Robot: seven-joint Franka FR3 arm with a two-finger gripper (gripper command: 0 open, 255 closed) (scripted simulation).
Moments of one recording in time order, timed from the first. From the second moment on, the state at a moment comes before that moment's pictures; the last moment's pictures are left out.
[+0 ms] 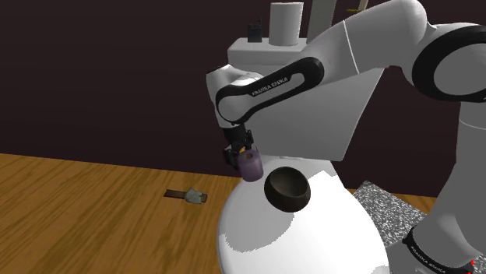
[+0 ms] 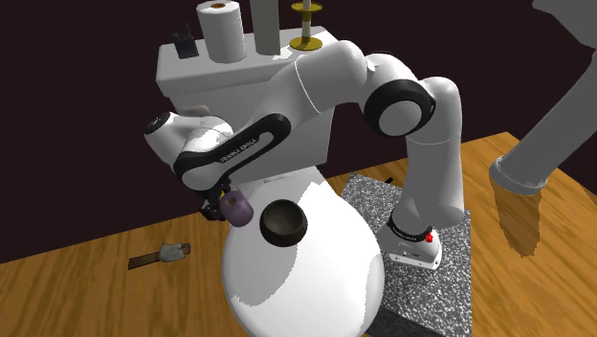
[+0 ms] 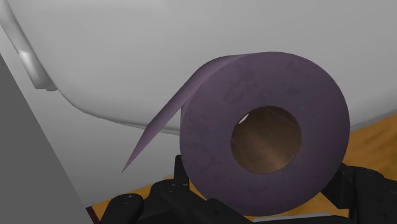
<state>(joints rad) 0.25 0.39 0.19 -1.71 -0.07 1.86 0.15</state>
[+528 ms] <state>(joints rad) 0.25 0.35 0.19 -1.65 -0.06 1.76 0.15</state>
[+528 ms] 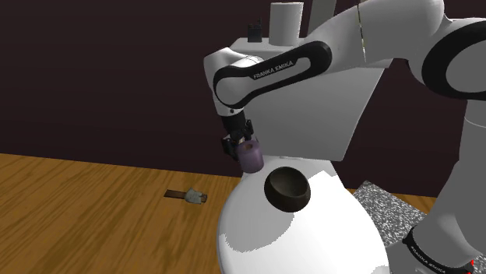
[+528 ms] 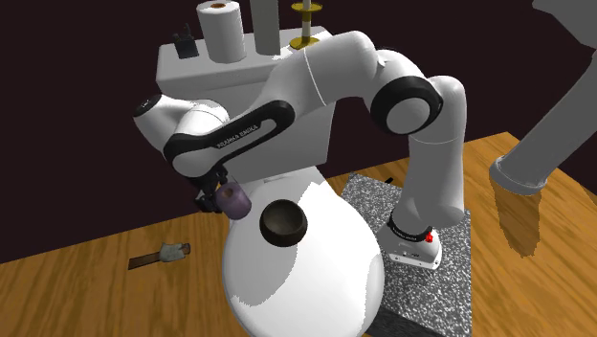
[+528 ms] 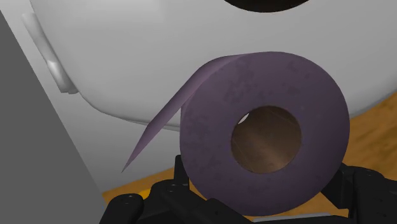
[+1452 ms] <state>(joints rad) 0.25 0.32 0.19 -1.52 -0.05 1.59 0.14</state>
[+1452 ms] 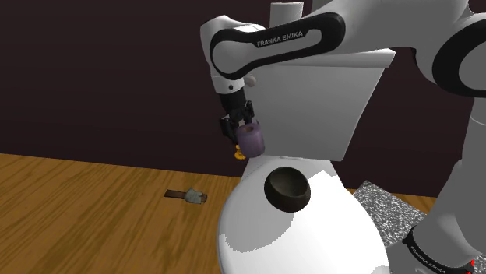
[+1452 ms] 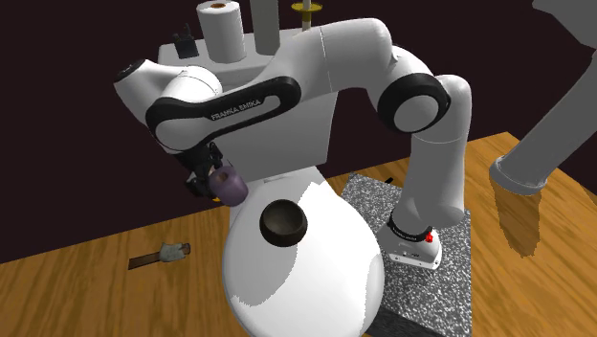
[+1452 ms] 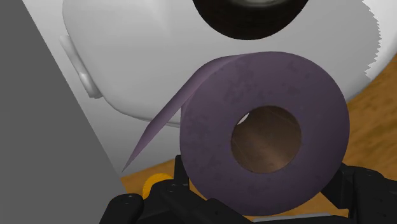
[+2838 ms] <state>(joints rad) 0.26 -0.04 0.22 -1.81 0.03 1.54 0.18</state>
